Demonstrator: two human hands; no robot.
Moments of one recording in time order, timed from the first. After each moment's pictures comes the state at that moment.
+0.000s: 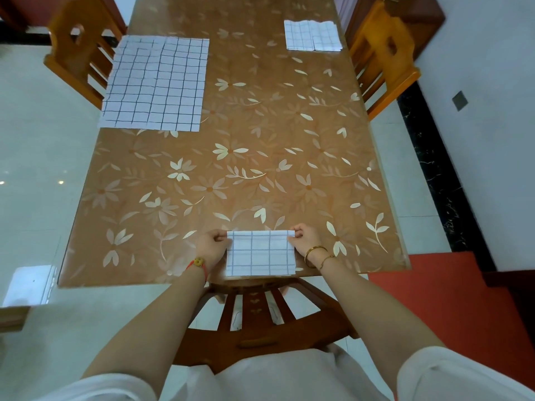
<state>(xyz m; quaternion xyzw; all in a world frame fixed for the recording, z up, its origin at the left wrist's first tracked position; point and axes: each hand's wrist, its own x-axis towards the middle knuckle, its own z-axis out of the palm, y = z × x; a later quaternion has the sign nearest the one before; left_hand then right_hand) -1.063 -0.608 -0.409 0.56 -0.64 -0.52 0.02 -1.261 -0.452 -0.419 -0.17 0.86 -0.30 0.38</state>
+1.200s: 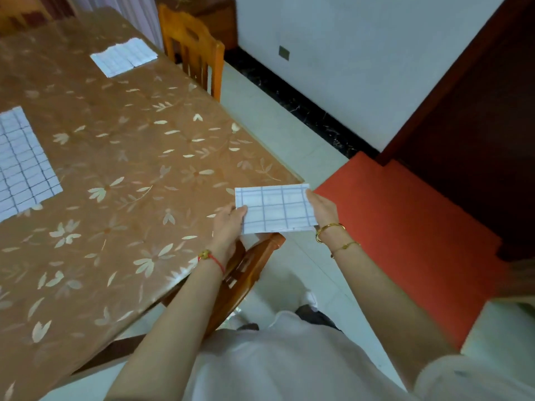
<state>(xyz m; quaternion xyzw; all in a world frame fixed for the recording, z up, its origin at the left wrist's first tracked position) -1.154 -0.421 -0.317 0.32 -0.64 -0.70 -0.07 -1.216 -0.218 -0.304 0.25 0.69 -0.67 0.13</state>
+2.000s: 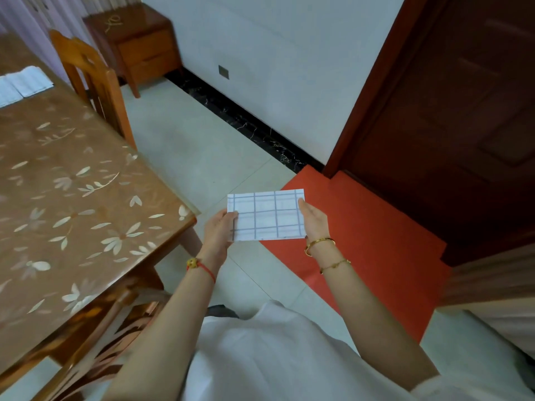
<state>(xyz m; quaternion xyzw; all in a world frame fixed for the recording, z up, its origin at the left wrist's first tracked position) -1.282 -0.126 -0.300 0.31 -0.62 -0.71 -0.07 -1.302 0.064 -0.290 0.24 0.67 -0.70 0.07</state>
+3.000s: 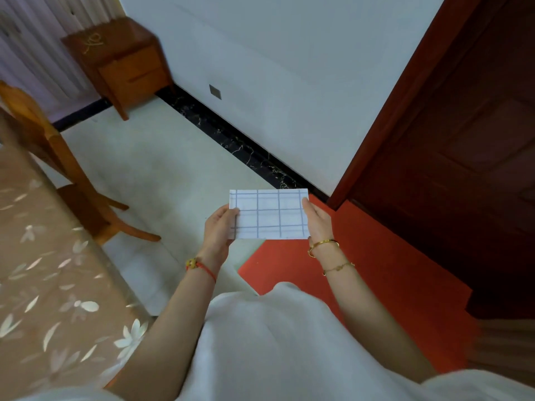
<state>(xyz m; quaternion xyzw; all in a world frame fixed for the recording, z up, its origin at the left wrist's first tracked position) -1.603 -0.083 -0.308 0.28 -0.61 -0.74 -0.07 -1.626 0.121 -0.319 0.22 0.65 -0.73 0.08</state>
